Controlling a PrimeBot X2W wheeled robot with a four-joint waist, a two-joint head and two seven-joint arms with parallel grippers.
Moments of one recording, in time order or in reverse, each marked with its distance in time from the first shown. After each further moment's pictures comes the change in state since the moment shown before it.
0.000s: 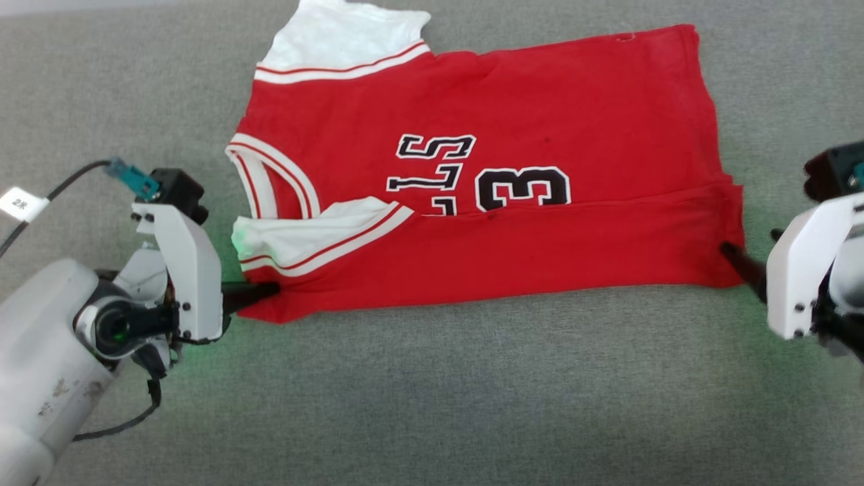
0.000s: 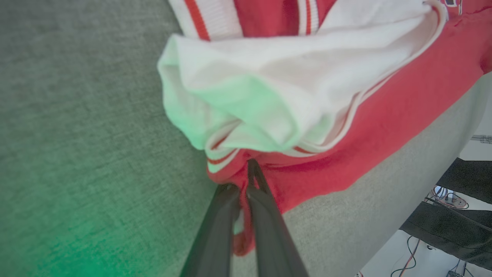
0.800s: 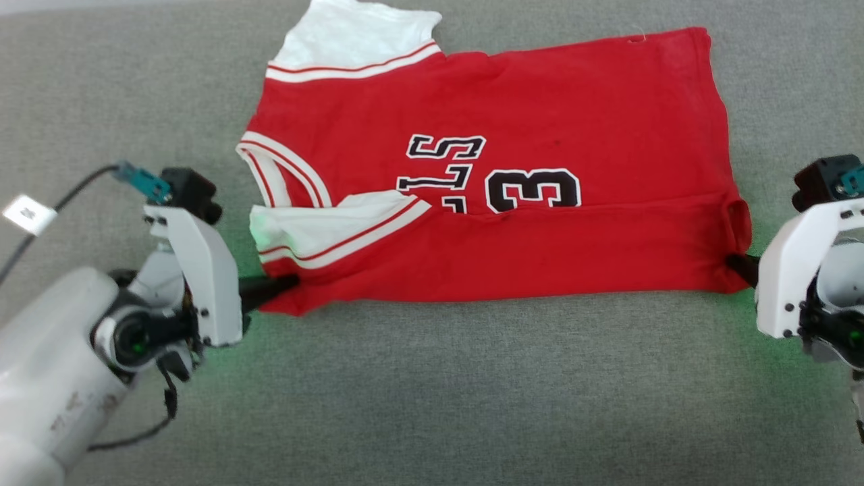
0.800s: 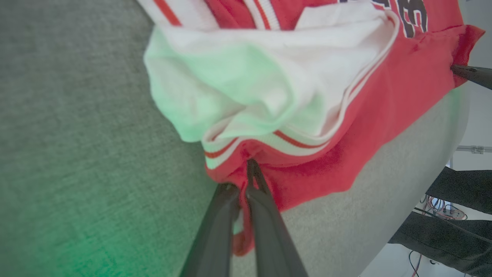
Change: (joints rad) left arm 0.012 0.005 -0.002 -0.072 -0.003 -0.001 -0.082; right arm -0.062 0.008 0.020 0.212 0.077 0.000 -0.043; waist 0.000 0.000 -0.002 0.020
